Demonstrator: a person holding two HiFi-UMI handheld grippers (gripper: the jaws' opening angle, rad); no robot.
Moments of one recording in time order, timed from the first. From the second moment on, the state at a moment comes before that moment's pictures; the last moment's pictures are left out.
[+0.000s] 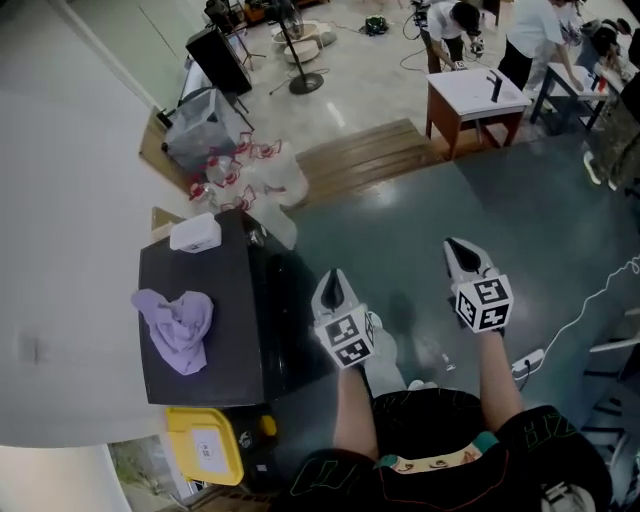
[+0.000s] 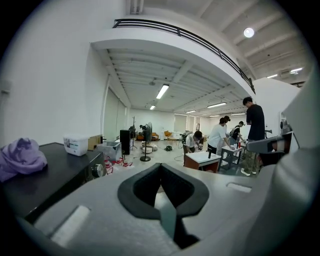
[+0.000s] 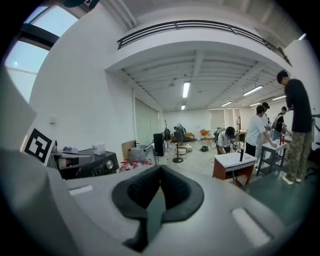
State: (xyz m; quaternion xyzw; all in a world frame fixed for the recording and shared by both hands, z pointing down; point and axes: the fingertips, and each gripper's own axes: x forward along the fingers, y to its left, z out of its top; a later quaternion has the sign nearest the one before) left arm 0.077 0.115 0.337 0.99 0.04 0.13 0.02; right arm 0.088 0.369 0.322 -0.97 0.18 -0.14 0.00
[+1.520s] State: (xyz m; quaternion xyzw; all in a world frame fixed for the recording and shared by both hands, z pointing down) left arm 0.343 -0.060 0.408 0.94 -0.24 0.21 0.11; right arm 0.482 0.084 0.363 -0.83 0.51 -0.20 -0.10
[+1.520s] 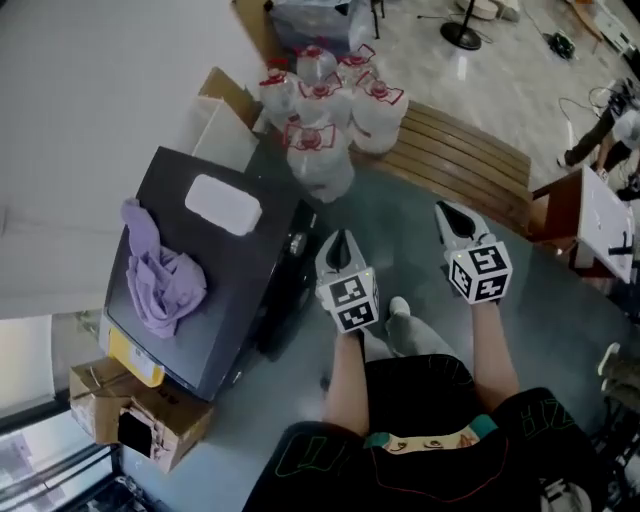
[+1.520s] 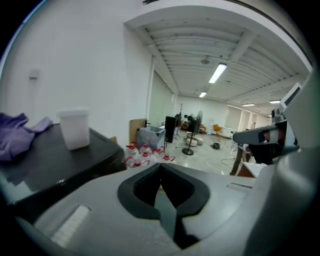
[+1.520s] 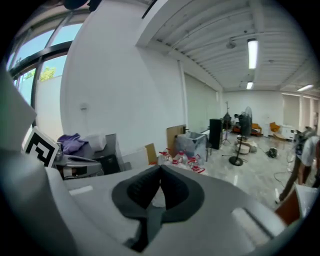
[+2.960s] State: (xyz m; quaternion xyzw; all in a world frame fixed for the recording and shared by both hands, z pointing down) left arm -0.088 -0.080 0.663 0.73 -0.48 0.45 0.19; right arm 0.066 -0.092 0.568 -0.24 0.81 0.04 -0.54
